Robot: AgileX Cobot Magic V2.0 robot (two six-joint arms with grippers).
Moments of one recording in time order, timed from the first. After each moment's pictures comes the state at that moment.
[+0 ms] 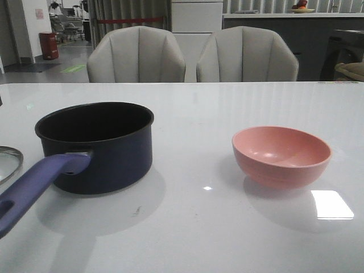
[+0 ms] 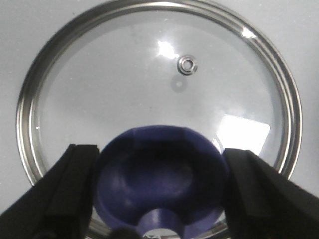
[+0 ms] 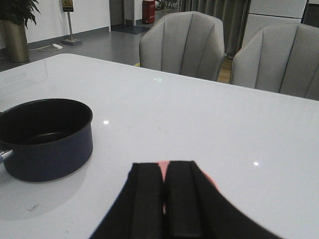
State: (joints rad) left arm 0.07 1.97 -1.42 -0.03 1.01 -0.10; right arm 0.44 0.44 -0.21 0.39 -0.09 -0.36
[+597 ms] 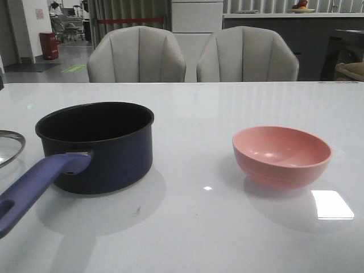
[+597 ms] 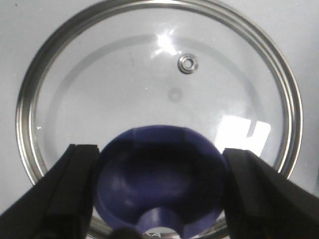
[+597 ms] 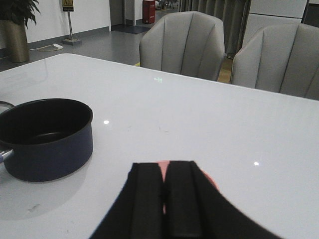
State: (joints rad) left arm 0.07 1.98 -1.56 -0.03 1.12 -0.08; right arm 0.44 0.44 -0.21 0.39 -0.09 -0.36
